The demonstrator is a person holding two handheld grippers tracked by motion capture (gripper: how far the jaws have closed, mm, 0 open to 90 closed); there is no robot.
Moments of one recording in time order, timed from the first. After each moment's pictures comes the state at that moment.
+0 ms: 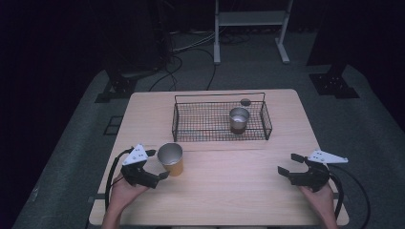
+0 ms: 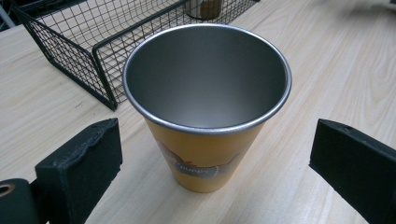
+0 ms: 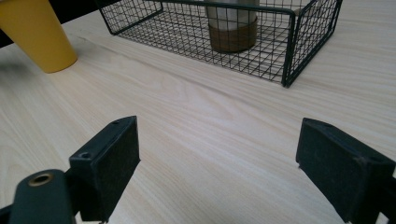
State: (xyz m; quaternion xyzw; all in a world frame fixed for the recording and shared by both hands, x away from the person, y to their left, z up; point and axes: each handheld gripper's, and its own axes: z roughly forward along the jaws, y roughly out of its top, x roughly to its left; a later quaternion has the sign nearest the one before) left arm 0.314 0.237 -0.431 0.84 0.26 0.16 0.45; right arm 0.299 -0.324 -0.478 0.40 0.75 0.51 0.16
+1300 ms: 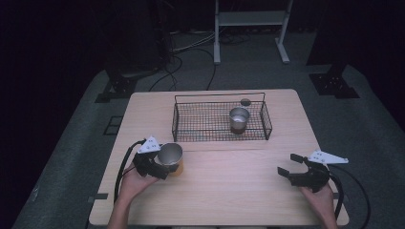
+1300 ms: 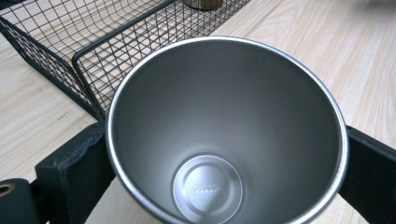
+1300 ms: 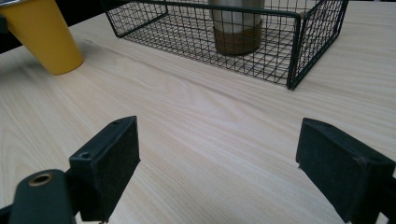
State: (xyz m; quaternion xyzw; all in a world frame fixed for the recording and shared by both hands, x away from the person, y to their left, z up) left arm 0.343 0.212 -0.433 0.85 0.27 0.13 0.43; right arm 0.298 -0.324 -0.478 0.40 0.74 0.51 0.15
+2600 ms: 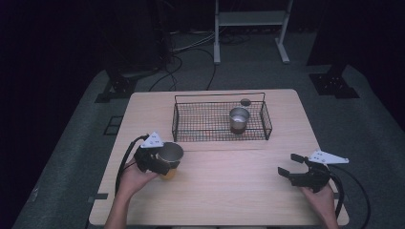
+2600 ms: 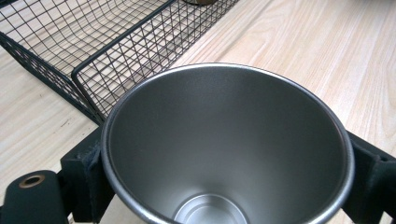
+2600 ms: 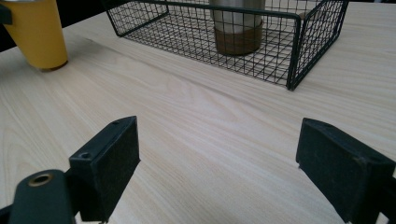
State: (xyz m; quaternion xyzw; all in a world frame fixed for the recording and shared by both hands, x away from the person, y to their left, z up) left arm 0.350 0.205 -0.415 0.87 0.25 0.13 0.40; right arm 0.297 -0.324 -0.476 0.40 0.75 0.51 0.15
